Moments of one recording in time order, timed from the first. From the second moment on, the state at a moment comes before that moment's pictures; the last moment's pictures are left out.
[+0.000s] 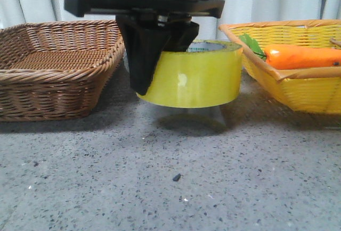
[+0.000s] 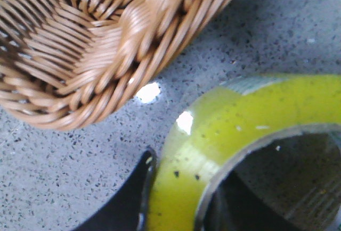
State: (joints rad) left arm 0.03 0.41 -0.38 -0.08 0.10 0.05; right arm 0.74 1.78 -1.57 0.13 1.16 -0.05
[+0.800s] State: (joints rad) left arm -0.05 0.41 -0.38 -0.08 0.08 0.05; right arm 0.74 1.77 -1.57 0.13 1.16 -0.05
